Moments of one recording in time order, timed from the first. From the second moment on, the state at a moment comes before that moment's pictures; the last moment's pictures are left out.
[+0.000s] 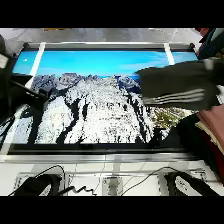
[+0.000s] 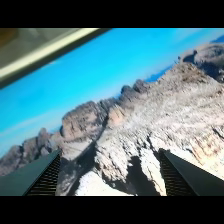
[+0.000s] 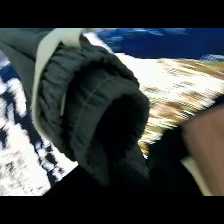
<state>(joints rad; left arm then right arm) -0.30 -0.61 1.09 1.68 -0.85 -1.27 -0.27 -1.08 1.72 -1.60 1.57 1.77</state>
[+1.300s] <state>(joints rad) -0.30 -0.56 1.09 1.69 -0.85 -1.27 -0.81 -0.89 1.47 -1.36 1.70 1.65</state>
